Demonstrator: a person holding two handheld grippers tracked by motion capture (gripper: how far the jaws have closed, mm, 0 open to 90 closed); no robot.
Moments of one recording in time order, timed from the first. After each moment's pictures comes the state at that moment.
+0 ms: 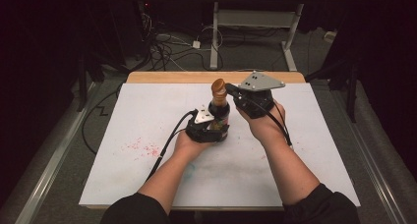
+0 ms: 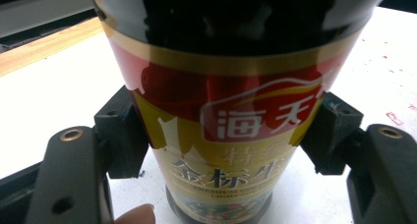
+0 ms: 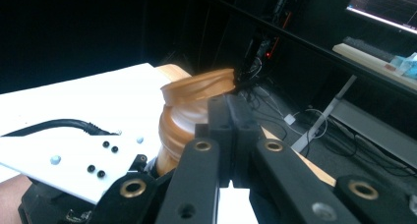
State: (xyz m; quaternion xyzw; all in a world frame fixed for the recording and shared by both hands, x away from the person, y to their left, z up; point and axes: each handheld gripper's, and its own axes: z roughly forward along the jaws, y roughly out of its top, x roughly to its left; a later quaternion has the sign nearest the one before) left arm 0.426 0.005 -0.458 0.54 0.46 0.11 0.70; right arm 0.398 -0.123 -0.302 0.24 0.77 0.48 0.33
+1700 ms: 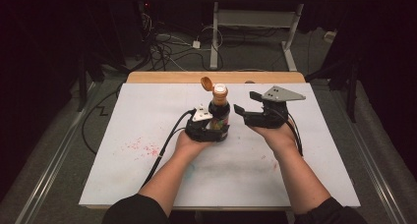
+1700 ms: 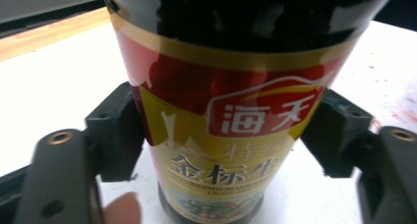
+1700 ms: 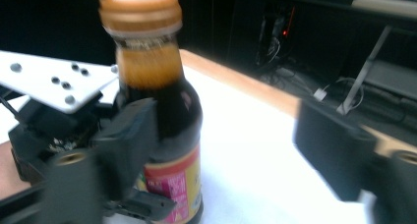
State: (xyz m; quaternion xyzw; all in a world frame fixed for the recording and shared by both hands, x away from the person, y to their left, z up) left arm 0.427 0.018 -0.457 0.59 0.44 0.09 0.67; right arm 0.412 -0.178 -0.357 0.30 0.76 0.52 0.25
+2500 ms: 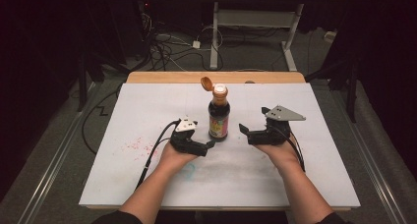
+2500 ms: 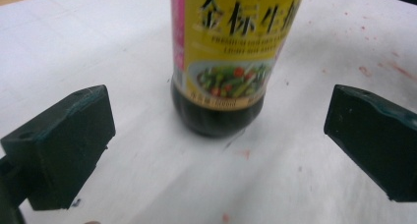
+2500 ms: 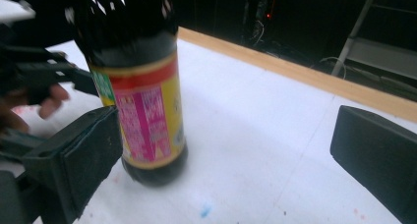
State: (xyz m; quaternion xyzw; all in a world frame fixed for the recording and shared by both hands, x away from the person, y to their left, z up) left arm 0.398 0.065 -0.478 0.60 0.46 0.08 0.65; right arm 0.399 -0.197 -0.413 0.34 0.75 0.50 0.27
